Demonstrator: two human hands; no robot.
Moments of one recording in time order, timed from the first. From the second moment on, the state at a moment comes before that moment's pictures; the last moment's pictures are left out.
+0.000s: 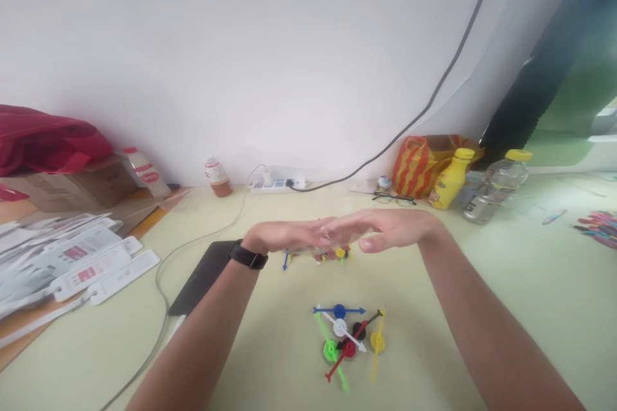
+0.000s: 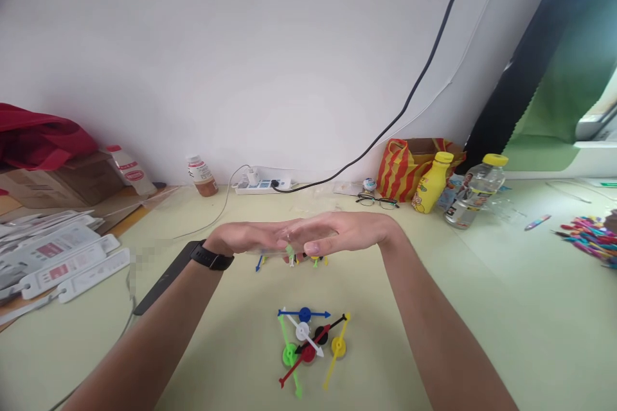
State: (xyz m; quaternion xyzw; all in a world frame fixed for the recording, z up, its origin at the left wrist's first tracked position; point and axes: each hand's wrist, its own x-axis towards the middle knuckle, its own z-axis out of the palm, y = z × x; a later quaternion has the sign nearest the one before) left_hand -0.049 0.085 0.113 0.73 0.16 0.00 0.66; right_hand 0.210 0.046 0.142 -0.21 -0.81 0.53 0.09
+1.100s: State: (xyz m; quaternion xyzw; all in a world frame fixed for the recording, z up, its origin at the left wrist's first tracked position) left_hand -0.065 0.094 0.122 0.79 0.25 0.18 0.53; right_hand 0.213 0.050 0.145 -0.34 -0.80 0.45 0.20
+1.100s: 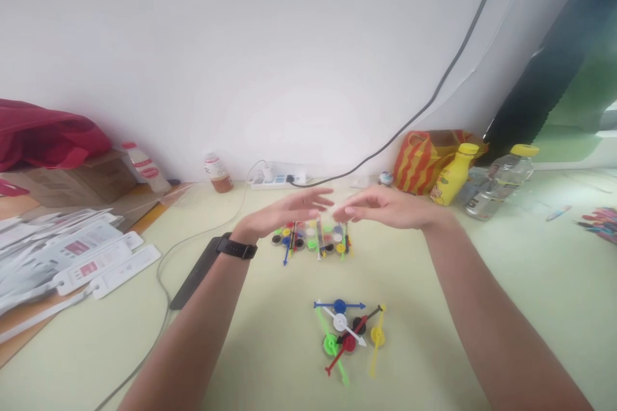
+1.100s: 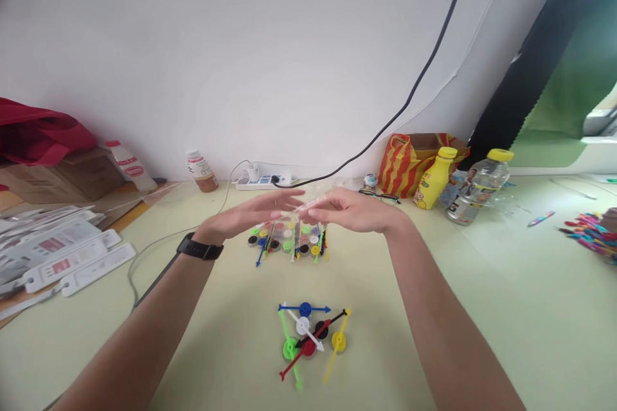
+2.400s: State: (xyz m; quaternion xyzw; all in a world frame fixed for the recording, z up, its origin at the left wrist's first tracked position) left_hand -0.072 0.105 0.101 0.77 0.40 0.17 0.46; right_hand 0.116 0.029 0.090 -0.32 -0.88 0.33 -0.15
